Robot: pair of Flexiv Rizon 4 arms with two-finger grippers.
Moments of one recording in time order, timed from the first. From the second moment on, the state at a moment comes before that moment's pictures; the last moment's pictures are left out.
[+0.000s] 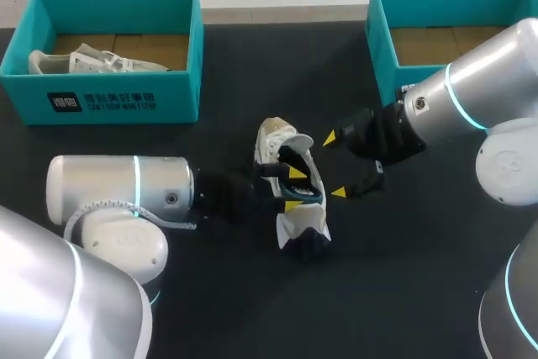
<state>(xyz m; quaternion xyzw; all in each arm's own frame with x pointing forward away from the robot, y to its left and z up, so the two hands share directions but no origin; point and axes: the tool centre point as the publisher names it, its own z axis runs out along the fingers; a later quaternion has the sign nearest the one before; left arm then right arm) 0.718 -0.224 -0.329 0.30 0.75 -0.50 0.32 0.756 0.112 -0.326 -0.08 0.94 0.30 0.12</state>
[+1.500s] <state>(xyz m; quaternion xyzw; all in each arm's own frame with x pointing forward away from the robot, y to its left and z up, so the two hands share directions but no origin) 0.723 -0.178 -0.272 0.53 0.71 -0.45 0.02 0.761 0.107 -0.326 -0.08 0.94 0.30 0.13</state>
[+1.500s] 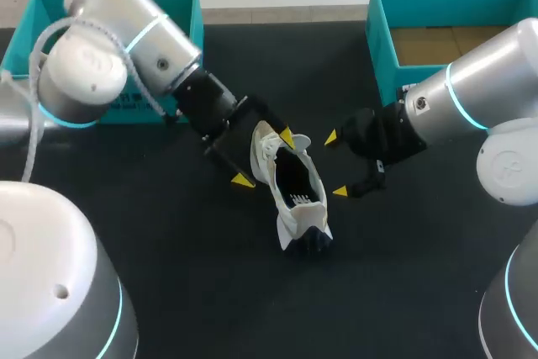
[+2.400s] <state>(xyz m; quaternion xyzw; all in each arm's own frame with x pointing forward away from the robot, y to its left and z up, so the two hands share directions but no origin) 0.741 -0.183 -0.274 0.62 0.71 -0.30 -0.14 0.756 0.011 -0.223 -0.11 0.95 0.27 0.08</state>
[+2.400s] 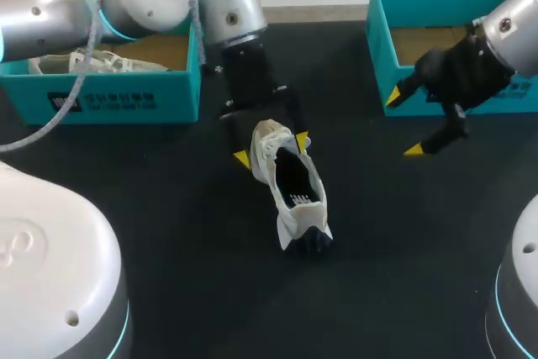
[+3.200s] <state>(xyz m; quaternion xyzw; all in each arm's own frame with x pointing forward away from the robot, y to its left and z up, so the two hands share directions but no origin) 0.730 -0.224 -0.322 0.63 0.75 -0.11 -0.16 0.752 0.007 -0.218 -0.11 0.95 0.27 0.08</state>
